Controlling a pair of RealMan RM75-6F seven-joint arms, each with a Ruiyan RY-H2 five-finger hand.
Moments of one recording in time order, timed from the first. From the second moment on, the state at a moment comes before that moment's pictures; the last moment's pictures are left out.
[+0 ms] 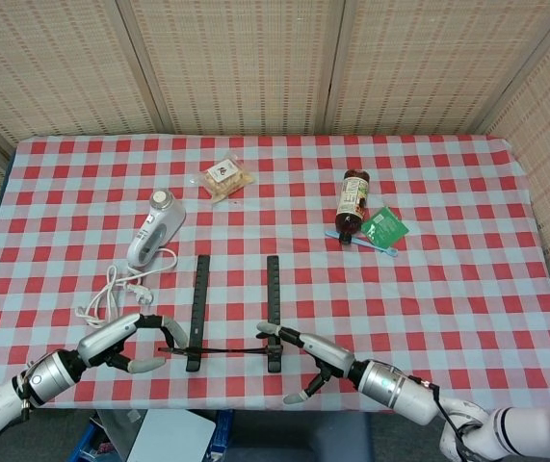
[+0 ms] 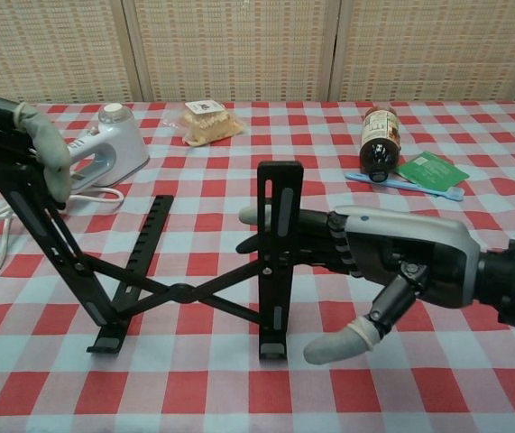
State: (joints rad) left arm -0.71 -0.99 0.21 -1.68 1.89 1.20 -1.18; right arm 0.73 -1.47 -0.12 -1.59 -1.73 0.97 1.03
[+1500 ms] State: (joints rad) left arm -0.64 -1.09 0.17 -1.59 1.84 1.23 -0.72; right arm 0.76 -1.23 -0.06 -1.76 -1.65 1.06 1.05
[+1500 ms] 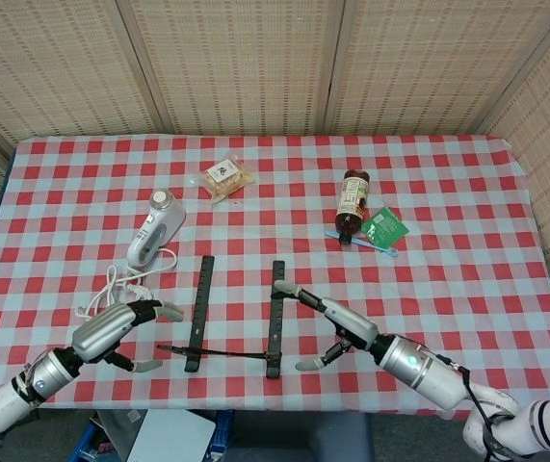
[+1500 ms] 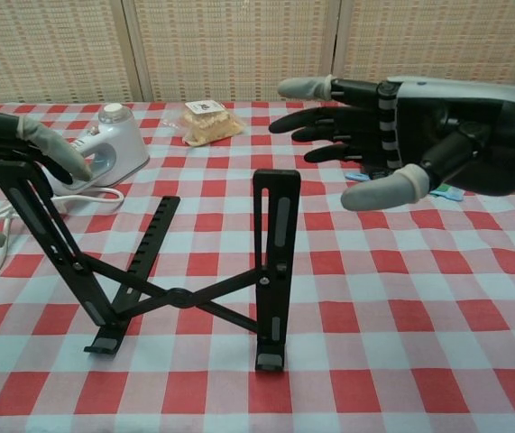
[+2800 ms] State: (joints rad) left arm -0.61 -1.35 0.10 -1.51 1.65 1.05 -0.28; right arm 0.74 -1.24 -0.05 -1.71 -1.64 1.01 1.08
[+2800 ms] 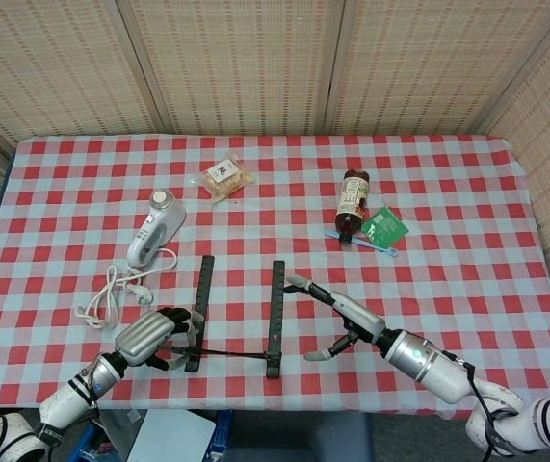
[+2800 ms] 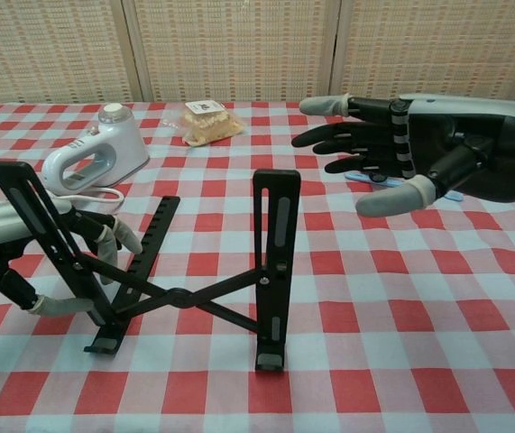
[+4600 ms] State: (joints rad) left arm -0.59 -1.36 0.09 -1.51 1.63 1.05 -0.14; right arm 0.75 -1.24 -0.08 -1.75 -1.66 0.94 0.96
